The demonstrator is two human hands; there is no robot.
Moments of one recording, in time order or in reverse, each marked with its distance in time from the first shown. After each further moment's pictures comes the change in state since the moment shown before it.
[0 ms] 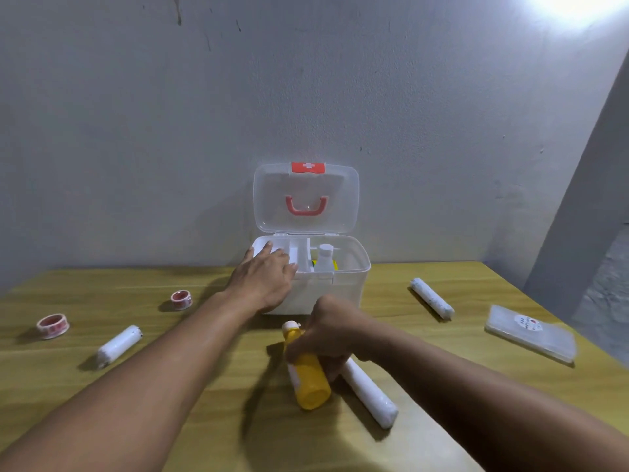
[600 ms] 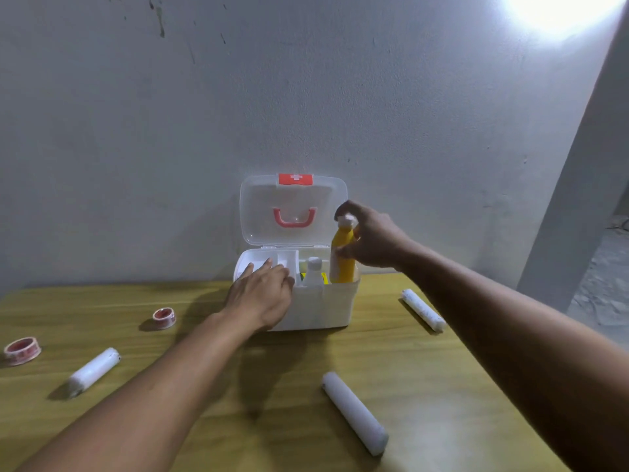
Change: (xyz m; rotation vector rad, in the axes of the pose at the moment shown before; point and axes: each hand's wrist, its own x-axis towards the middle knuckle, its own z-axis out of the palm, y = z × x) left_hand -0.008 0.025 -0.003 -0.024 0.002 -0.003; right_hand 0.045 0.015 -0.120 -0.121 0.508 -0.265
